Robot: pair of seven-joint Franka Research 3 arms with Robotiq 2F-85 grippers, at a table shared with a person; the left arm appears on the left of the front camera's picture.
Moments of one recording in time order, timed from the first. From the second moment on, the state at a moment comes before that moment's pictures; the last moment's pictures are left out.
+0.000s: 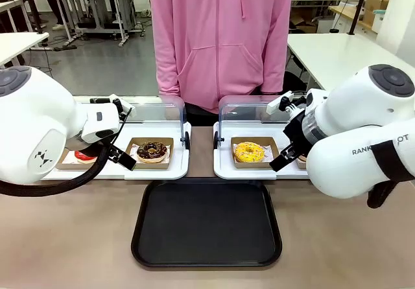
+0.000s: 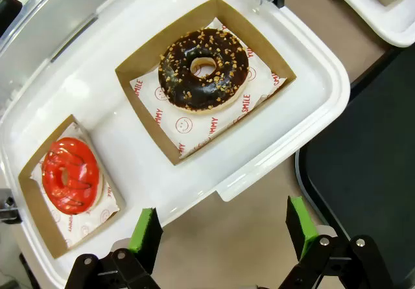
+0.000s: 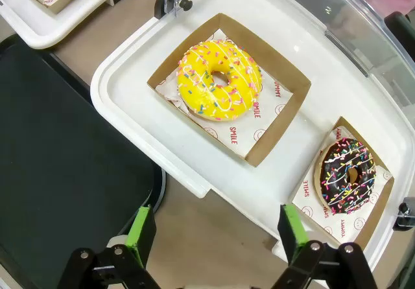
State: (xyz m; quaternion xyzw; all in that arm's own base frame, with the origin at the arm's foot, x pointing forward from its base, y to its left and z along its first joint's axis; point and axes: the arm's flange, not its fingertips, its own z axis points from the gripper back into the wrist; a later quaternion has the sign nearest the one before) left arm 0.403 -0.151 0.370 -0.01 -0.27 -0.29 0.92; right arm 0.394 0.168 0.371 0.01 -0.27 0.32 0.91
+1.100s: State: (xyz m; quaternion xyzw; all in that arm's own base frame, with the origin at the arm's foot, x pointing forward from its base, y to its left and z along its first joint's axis) left arm 0.379 0.115 0.511 -0.25 -0.31 -0.38 0.84; right arm 0.378 -0.107 0.523 0.24 -0.39 0.33 0.83
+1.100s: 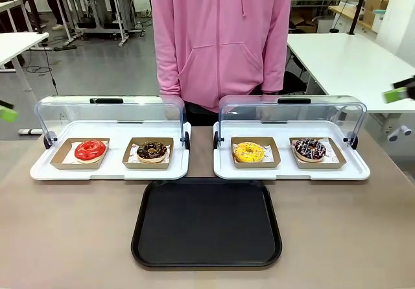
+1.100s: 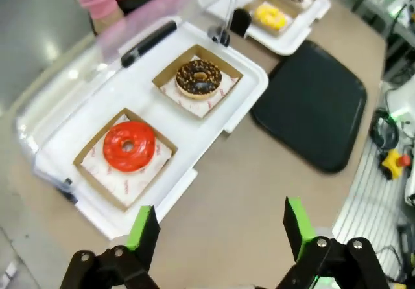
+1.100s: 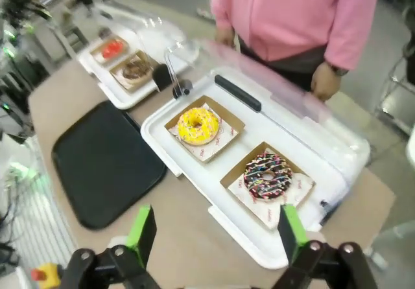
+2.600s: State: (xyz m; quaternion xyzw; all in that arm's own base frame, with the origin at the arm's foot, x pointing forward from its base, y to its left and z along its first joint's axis) left arm 0.368 0.235 0.464 -0.34 -0.44 -0.40 0.73; right arm 0.351 -0.215 0.497 0.30 -0.46 0.34 0.76
